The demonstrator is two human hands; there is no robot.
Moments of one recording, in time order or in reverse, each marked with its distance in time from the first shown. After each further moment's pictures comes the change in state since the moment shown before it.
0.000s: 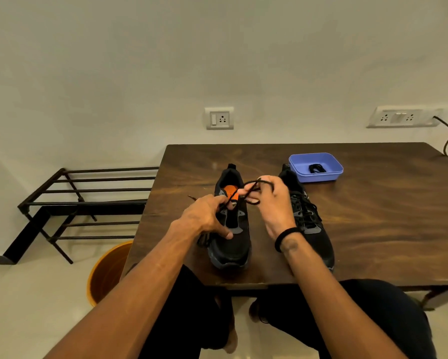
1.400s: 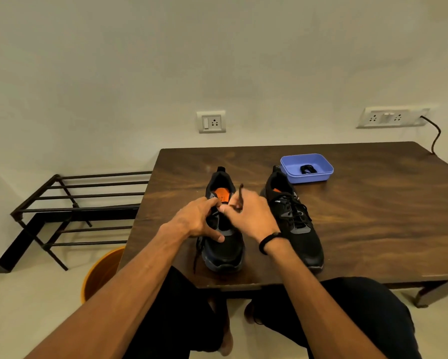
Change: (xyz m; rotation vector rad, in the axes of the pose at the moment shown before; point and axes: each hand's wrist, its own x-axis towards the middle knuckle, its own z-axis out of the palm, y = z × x) left_hand 0.010 -0.009 0.009 0.089 0.038 0.129; right_hand -0.010 -0.001 -0.007 -0.849 -0.230 -0.164
